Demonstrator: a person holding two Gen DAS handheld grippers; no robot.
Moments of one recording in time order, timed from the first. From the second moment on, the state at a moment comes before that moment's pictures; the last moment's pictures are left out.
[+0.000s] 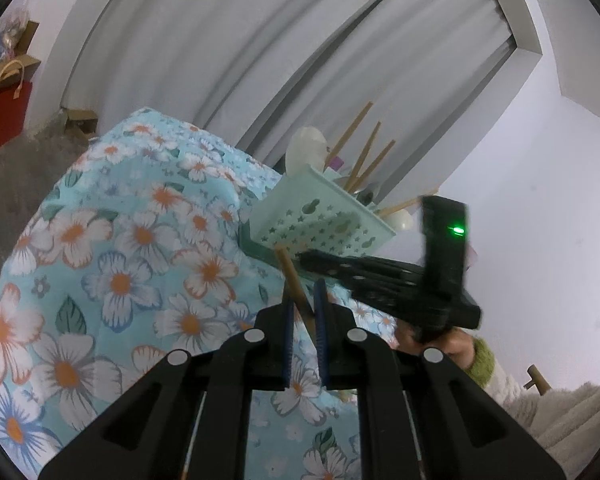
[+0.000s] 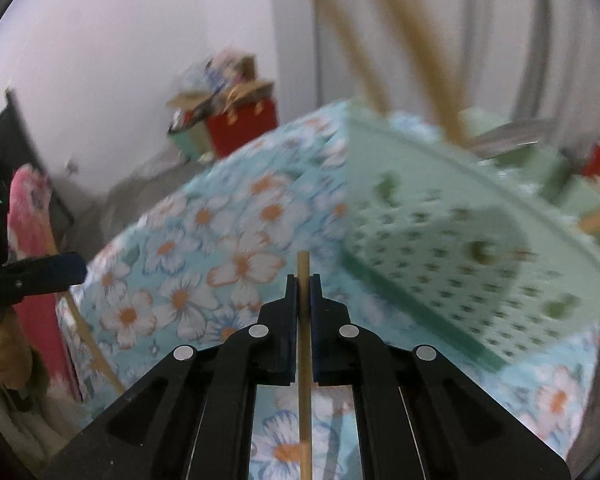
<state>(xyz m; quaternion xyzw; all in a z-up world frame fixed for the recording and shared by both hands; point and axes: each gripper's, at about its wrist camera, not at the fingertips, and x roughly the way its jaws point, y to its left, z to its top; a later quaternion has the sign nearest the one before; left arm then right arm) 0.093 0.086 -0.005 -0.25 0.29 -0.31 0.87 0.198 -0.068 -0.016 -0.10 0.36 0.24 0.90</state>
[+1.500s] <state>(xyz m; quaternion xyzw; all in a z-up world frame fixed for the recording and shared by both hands) 0.072 -0.016 0.124 0.07 0.21 -0.18 0.96 0.104 -0.133 0.076 0.06 0.18 0.19 0.96</state>
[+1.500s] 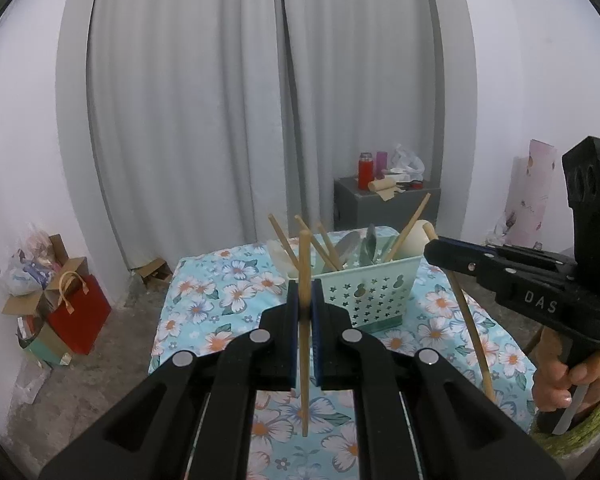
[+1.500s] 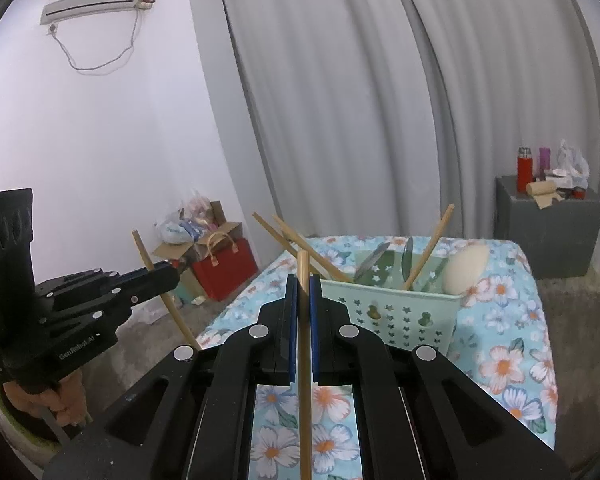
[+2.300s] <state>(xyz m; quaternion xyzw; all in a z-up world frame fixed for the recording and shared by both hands) 0.075 0.003 0.146 0.01 0.17 -0.22 0.96 0.078 -0.149 0.108 0.08 0.12 0.16 0.98</state>
